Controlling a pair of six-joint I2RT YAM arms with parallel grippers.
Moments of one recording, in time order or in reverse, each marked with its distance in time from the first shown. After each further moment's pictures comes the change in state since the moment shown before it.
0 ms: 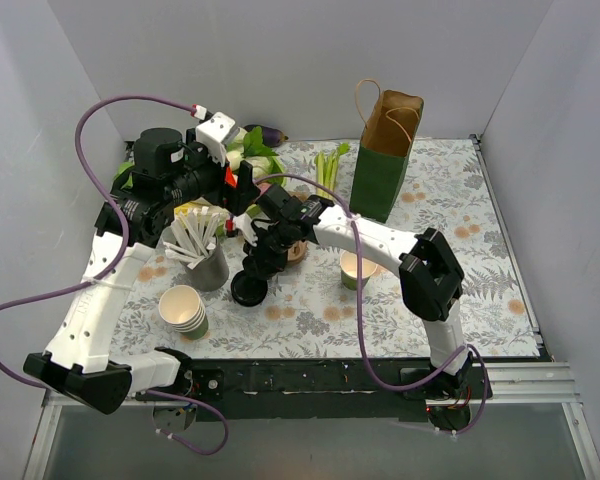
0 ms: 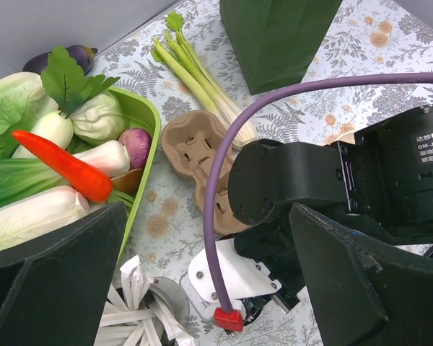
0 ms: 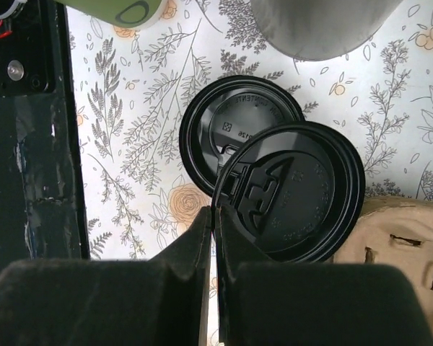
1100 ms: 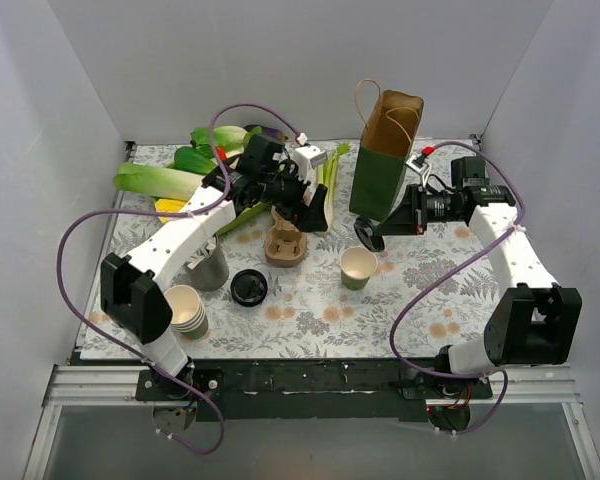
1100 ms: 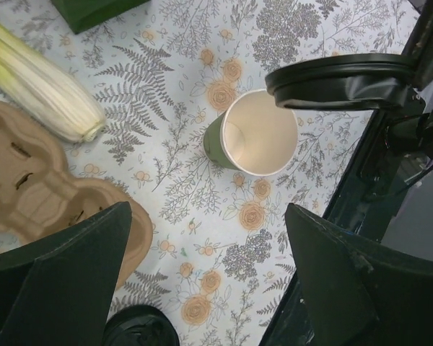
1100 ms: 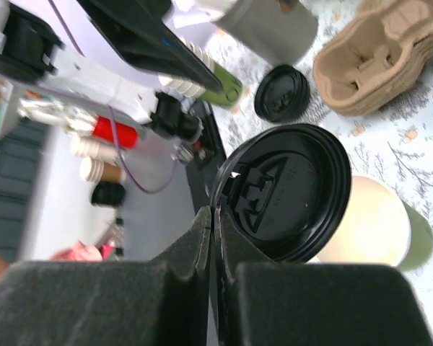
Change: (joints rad) left arm -0.229 0.410 0.039 0.042 0.210 -0.097; right arm -0.890 -0.581 -0.462 -0.188 -0.769 0.179
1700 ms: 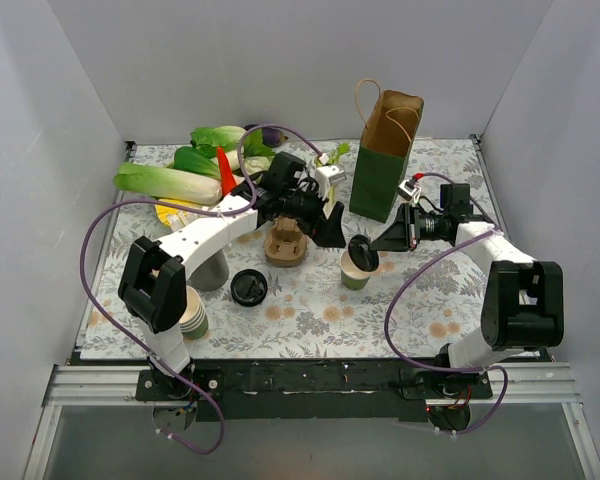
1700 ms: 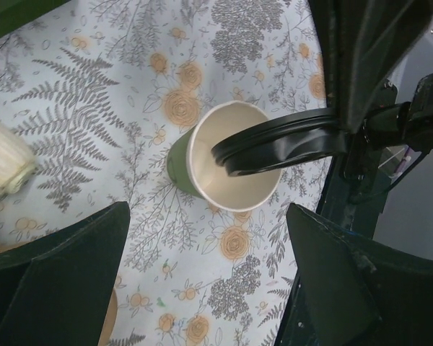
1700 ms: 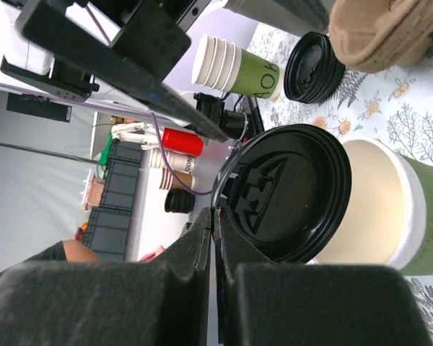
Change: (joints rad) left arm -0.053 0.141 -0.100 0.219 0.126 -0.043; right arm -0.040 0.081 -0.338 0.555 -0.194 0.437
